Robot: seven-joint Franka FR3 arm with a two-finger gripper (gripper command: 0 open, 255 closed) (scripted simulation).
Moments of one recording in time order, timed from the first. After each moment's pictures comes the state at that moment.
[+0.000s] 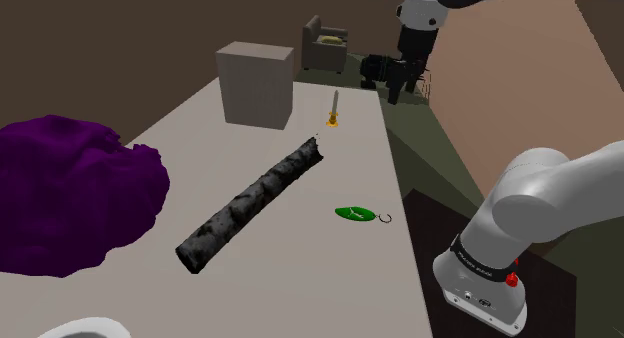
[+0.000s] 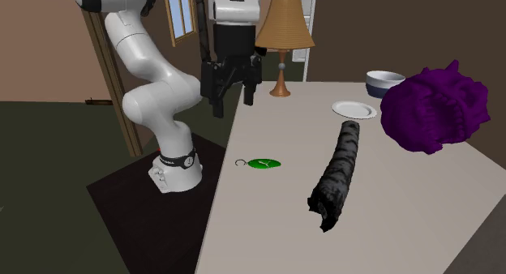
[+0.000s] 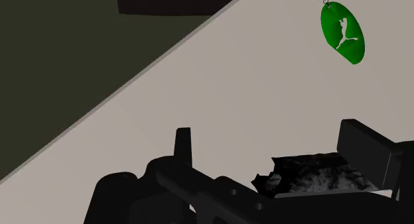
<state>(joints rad) -0.02 -0.74 -0.04 -2.41 -0.10 1.68 -0.05</state>
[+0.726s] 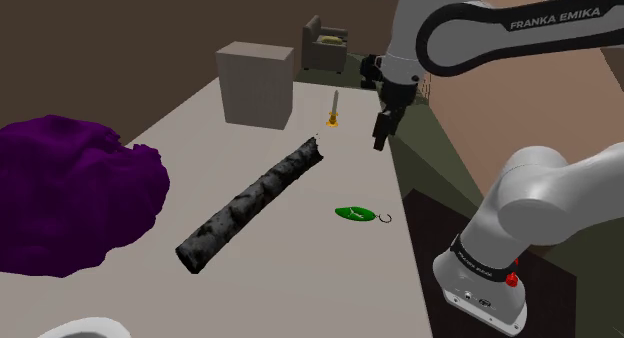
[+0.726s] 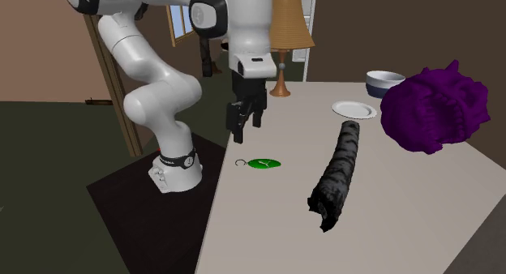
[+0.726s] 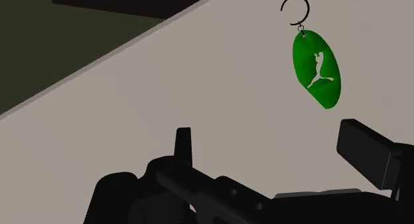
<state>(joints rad) 0.08 -0.78 0.02 -2.68 -0.02 1.88 -0.06</state>
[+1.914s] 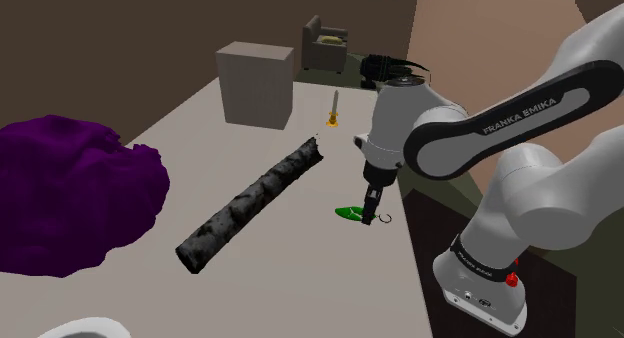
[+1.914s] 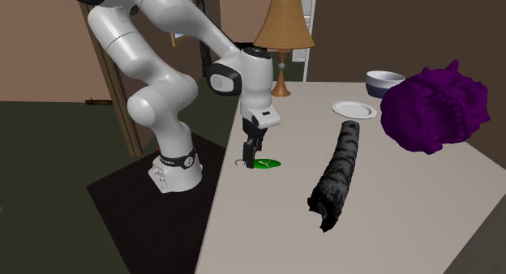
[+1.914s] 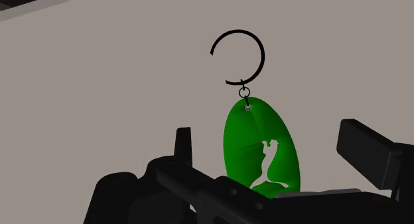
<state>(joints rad) 0.30 -0.64 0.12 -3.01 0.16 2.34 -0.08</state>
